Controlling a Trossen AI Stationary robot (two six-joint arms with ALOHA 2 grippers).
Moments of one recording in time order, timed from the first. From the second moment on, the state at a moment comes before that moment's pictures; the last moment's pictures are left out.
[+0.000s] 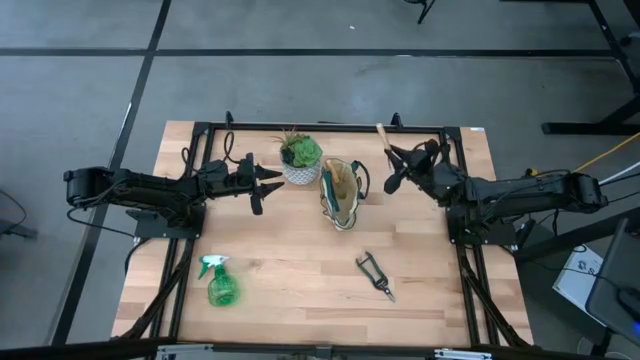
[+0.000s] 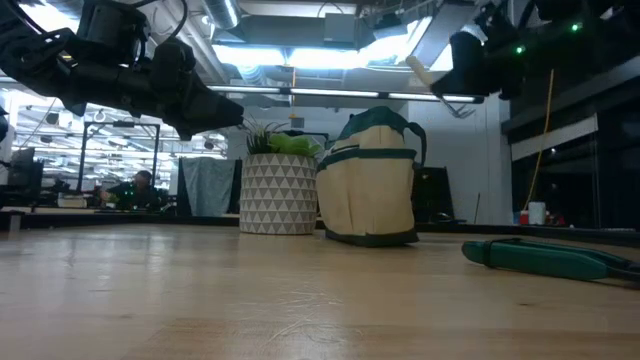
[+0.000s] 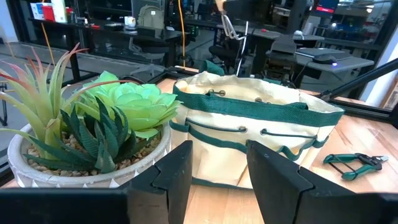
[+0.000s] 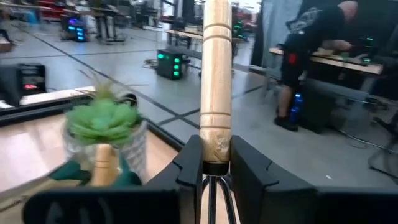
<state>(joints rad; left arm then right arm) 0.32 1.04 0.17 0.78 0.04 -0.13 -0.08 0.90 0.40 0.41 0.70 -0.02</state>
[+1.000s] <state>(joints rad) 0.32 1.04 0.17 0.78 0.04 -0.13 0.04 0.97 0.40 0.61 0.17 0.09</state>
